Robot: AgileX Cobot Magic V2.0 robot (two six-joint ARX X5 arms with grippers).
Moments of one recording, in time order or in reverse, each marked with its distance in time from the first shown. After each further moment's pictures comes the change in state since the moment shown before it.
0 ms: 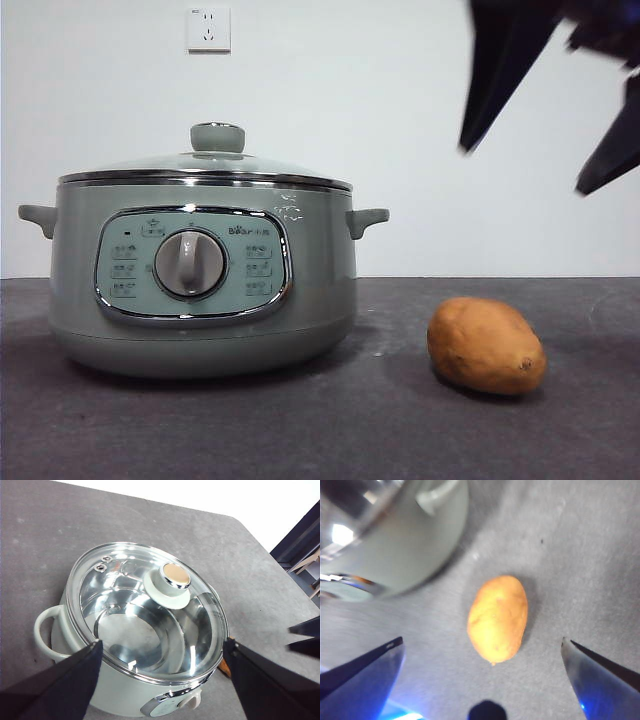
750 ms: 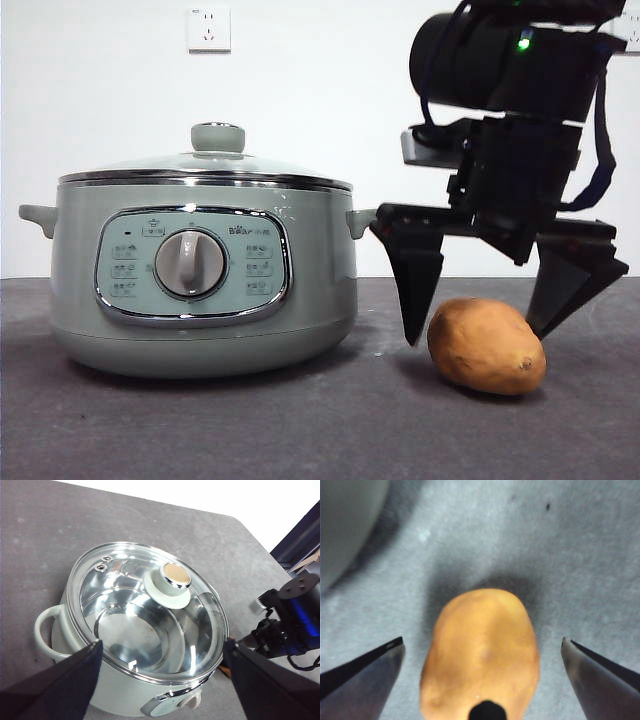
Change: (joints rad) left arm 0.000 0.000 0.000 -0.001 0.000 0.000; right arm 0.058 0.477 0.035 0.184 0.128 0.058
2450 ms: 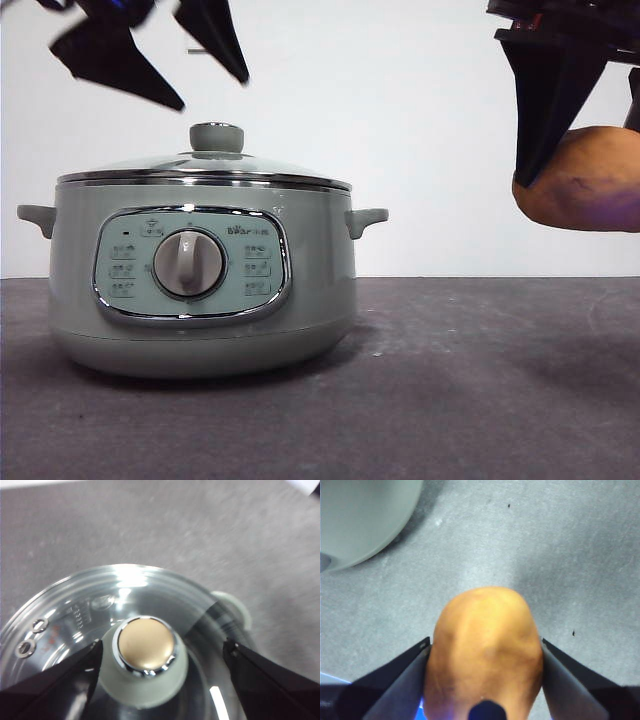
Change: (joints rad) left arm -0.541 0.585 0.233 0.283 -0.563 0.013; right arm 0.000 -0.461 0.000 -0.333 0.003 -0.016
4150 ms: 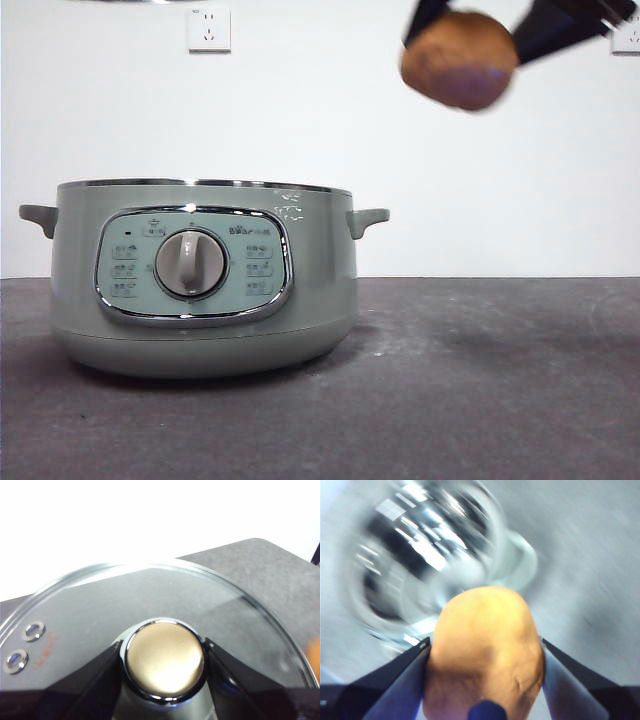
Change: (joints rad) left arm -0.002 -0.322 0.149 -0.199 -0.089 0.098; right arm 0.002 -0.033 0.083 0.309 -0.188 -0.026
